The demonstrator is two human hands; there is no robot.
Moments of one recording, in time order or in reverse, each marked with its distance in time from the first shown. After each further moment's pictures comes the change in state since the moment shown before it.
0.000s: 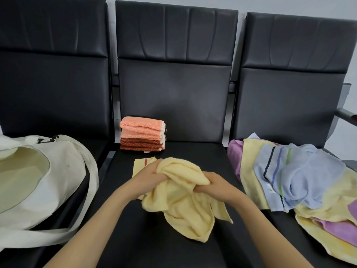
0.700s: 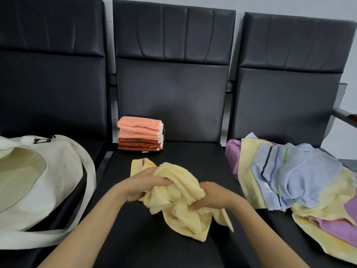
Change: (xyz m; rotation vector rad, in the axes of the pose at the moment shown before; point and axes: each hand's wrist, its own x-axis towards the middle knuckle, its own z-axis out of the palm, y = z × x) left_hand -0.004 0.002 -0.004 -0.239 -0.216 -0.188; right_hand 0.002 0.014 0.005 -0.239 -0.176 0.137
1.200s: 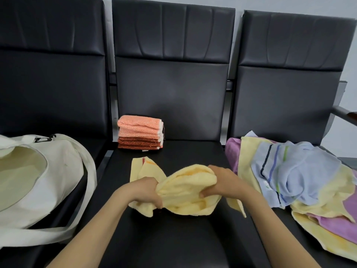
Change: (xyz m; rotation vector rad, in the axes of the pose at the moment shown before) left_hand 0.018 -0.020 -0.005 0.920 0.049 -0.278; right_hand -0.014 0.007 -0.028 -0.112 0.250 -0.030
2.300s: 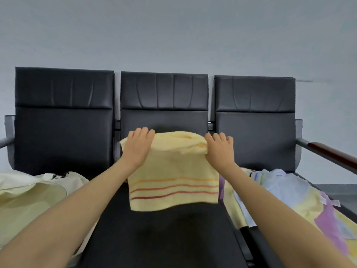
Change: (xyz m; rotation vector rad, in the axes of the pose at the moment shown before) left_hand -0.057 0.061 -0.124 0.775 1.462 0.325; right_hand -0.012 -0.073 -0.113 -0.742 1.011 -0.058
